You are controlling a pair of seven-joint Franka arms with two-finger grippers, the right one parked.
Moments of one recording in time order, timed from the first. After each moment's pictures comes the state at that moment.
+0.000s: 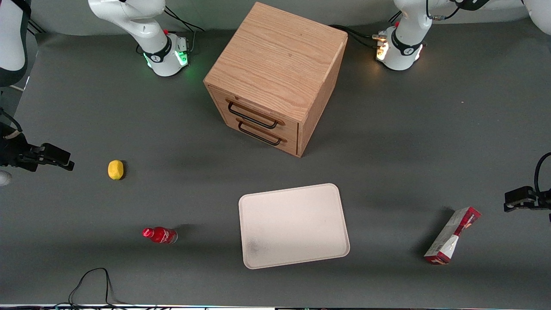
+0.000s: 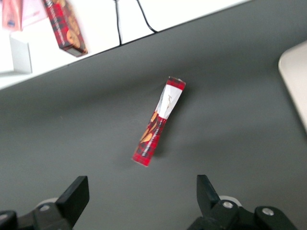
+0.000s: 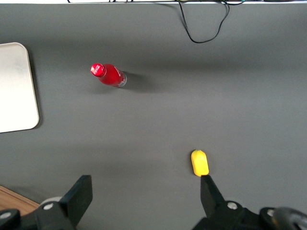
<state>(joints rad) 0.10 0.58 -0.05 -0.97 0.07 1.68 0.42</state>
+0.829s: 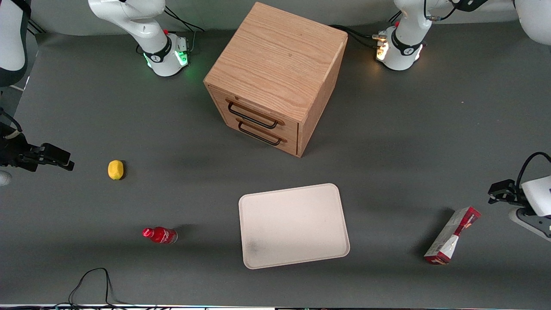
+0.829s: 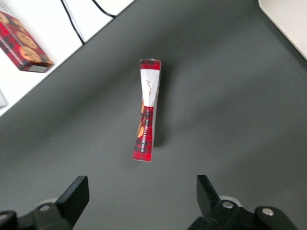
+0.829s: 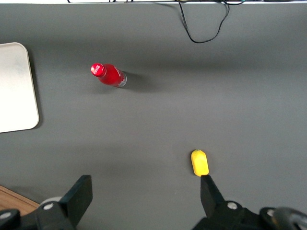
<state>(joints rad) 0.08 0.60 -0.06 -1.05 0.10 1.69 0.65</state>
